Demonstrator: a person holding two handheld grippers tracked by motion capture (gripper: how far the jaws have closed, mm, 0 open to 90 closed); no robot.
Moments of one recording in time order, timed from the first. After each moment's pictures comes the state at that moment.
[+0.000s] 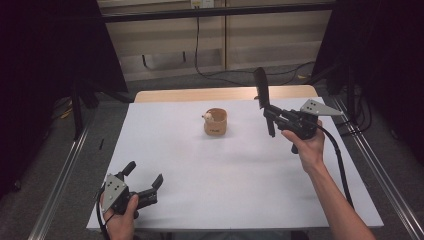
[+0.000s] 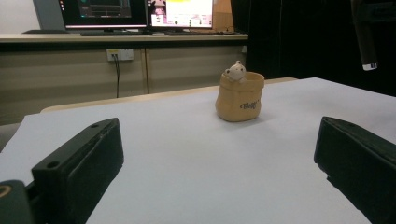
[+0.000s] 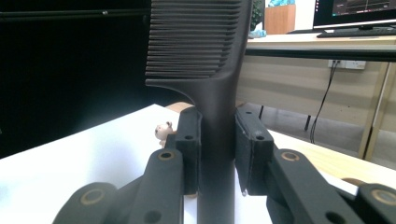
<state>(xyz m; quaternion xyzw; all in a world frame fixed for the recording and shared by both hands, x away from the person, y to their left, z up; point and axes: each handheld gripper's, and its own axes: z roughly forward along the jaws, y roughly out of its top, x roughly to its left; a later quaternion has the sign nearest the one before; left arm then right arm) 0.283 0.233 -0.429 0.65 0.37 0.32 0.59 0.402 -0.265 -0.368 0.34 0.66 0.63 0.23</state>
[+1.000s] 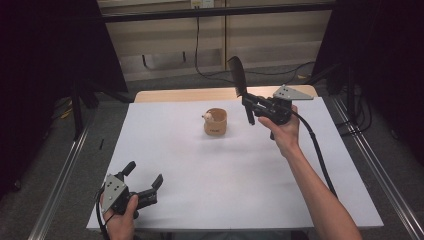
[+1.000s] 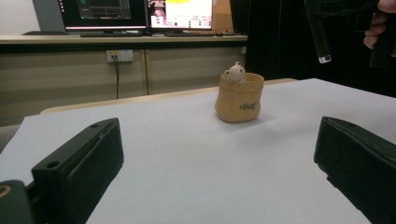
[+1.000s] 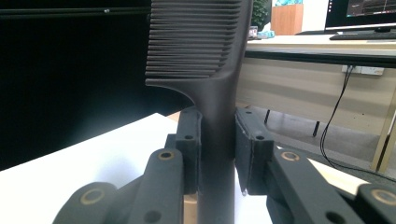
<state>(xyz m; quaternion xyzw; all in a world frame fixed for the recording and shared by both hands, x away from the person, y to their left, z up) 0.283 0.234 -0.429 0.65 0.37 0.32 0.59 0.449 -0.213 -0.358 0.33 0.66 0.63 0.23</state>
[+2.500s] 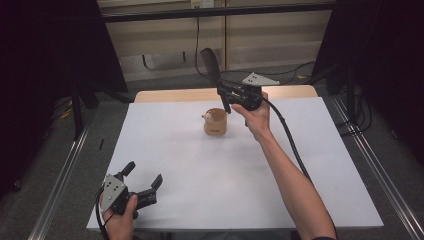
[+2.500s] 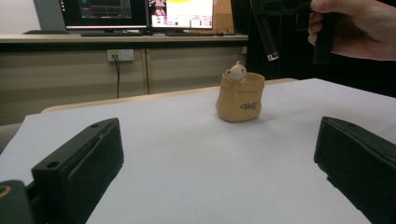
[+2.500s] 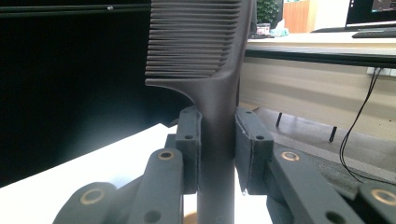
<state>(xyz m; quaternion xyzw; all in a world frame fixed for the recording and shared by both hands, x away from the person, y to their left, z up) 0.283 0.235 -0.429 0.65 0.37 0.32 0.59 0.509 -0.151 -0.361 0.32 0.67 0.63 0.21</state>
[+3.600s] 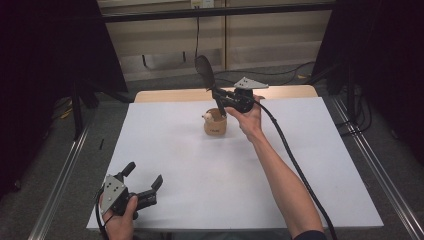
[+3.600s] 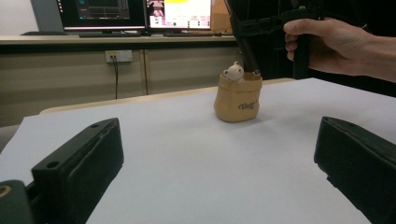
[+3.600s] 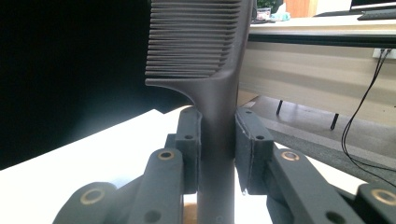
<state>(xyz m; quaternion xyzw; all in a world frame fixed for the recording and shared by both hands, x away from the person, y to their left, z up) 0.281 0.235 -0.429 0.65 0.37 0.32 0.59 0.528 -0.135 -0.389 0.33 0.68 0.62 0.20</state>
